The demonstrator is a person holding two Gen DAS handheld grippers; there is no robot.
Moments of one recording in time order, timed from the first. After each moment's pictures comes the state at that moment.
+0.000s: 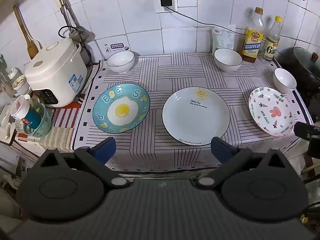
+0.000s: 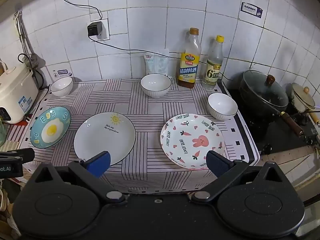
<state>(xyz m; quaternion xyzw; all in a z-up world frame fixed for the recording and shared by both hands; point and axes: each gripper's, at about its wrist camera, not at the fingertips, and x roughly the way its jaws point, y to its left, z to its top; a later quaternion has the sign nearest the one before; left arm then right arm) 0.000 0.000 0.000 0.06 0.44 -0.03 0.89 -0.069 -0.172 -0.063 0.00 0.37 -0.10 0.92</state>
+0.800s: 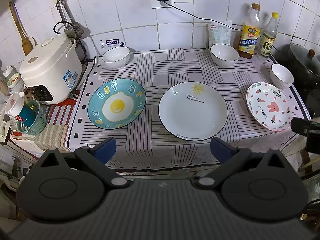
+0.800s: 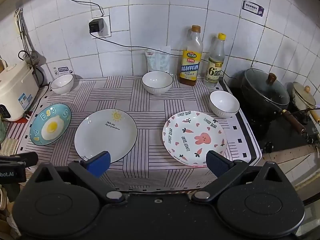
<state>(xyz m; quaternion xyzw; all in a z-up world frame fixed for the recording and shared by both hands) 0.001 0.007 -0.013 0.06 0.45 -0.05 0.89 -0.070 -0.161 -0.072 0.00 0.37 -0.10 0.92</state>
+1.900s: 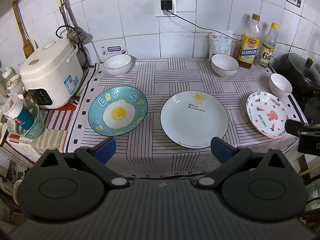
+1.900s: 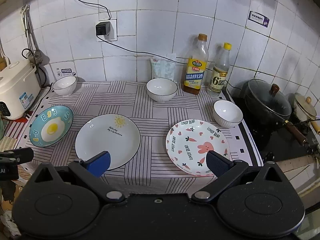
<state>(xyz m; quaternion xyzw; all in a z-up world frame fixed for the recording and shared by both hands) -0.002 0.021 -0.014 0.04 0.42 -0.06 0.90 -0.065 -0.151 -0.075 -0.02 0.35 -0.09 0.93</state>
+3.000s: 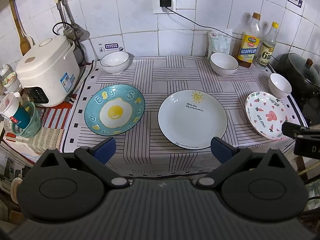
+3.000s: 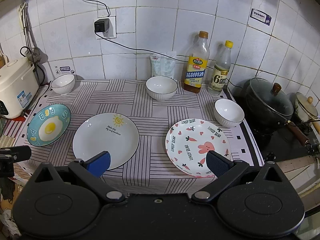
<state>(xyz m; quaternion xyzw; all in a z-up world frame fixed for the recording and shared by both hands) 0.007 0.018 -0.018 0.04 0.43 -0.06 0.90 -0.055 -0.154 -0.081 -0.02 0.35 -0.09 0.93</state>
